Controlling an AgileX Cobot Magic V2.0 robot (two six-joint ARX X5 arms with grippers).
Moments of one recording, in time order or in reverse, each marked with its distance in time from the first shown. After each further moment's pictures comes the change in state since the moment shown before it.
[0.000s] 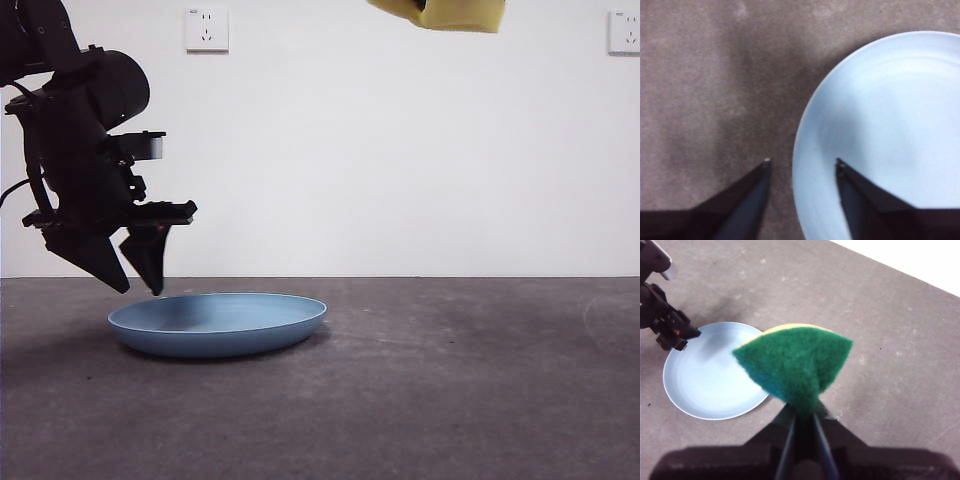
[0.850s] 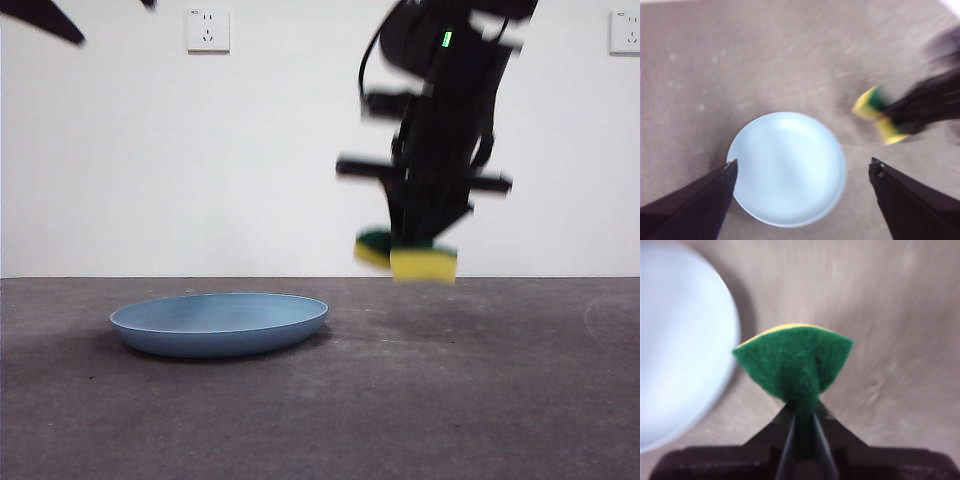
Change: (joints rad) left arm -0.050 -0.710 0.000 -0.323 0.204 -0.073; right arm -0.185 0.555 0.000 0.166 -0.186 0.158
